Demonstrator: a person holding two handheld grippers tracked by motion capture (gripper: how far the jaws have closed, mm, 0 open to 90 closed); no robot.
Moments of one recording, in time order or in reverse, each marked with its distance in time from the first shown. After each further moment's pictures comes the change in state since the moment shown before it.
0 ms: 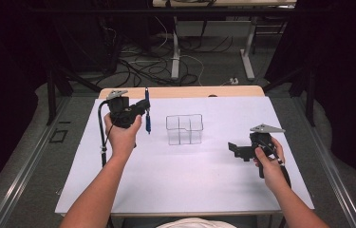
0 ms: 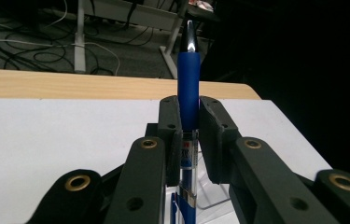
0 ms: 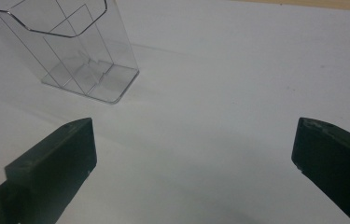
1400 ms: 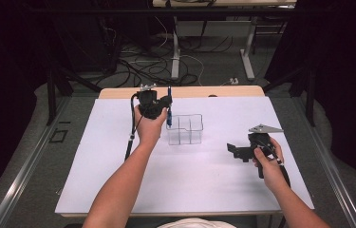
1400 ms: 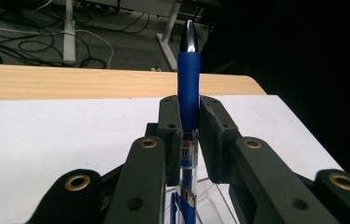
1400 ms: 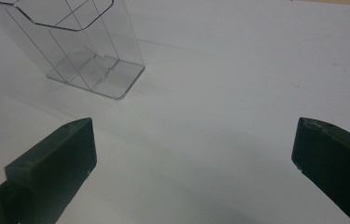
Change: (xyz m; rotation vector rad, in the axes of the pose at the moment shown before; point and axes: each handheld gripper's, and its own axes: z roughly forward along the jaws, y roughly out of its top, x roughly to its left) left arm -0.023 -0.006 0.085 0.052 0.006 -0.004; right arm 0.001 -0.001 0.003 0.014 0.022 -0.009
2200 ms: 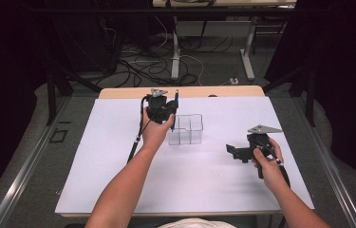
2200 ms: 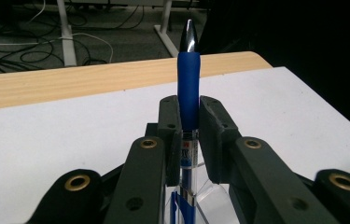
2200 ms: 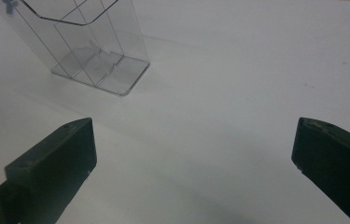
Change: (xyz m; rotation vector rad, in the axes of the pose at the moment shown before) left arm -0.013 -0.017 0.014 0.044 0.014 0.158; right arm 0.001 -0.001 0.002 0.011 0.018 -0.017
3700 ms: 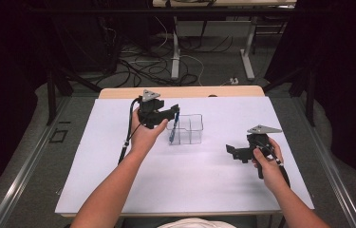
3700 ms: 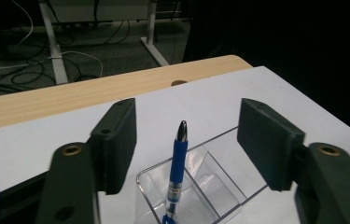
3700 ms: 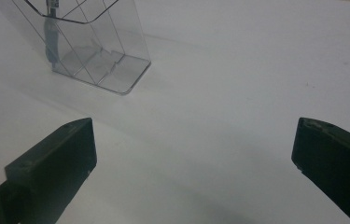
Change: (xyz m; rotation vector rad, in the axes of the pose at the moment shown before) left arm 0.007 0.001 -0.041 -0.046 -0.064 0.092; right arm 0.001 0.000 0.000 0.000 0.000 -0.003
